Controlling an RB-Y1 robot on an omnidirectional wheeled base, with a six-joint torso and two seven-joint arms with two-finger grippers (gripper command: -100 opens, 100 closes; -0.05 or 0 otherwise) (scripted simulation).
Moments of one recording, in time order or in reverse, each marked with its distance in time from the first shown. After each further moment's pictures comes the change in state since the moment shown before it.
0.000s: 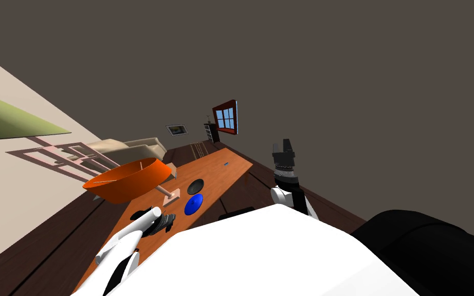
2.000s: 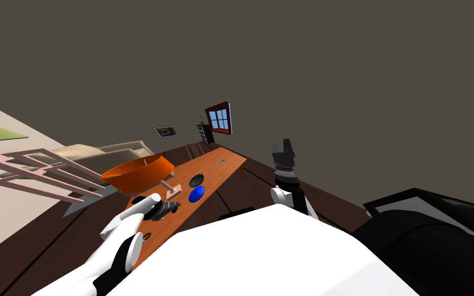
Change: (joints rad) left arm -0.142 0.066 0.022 0.004 0.020 0.193 0.172; right arm 0.000 0.000 0.000 0.000 0.000 0.000 0.000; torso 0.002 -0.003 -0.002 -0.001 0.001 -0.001
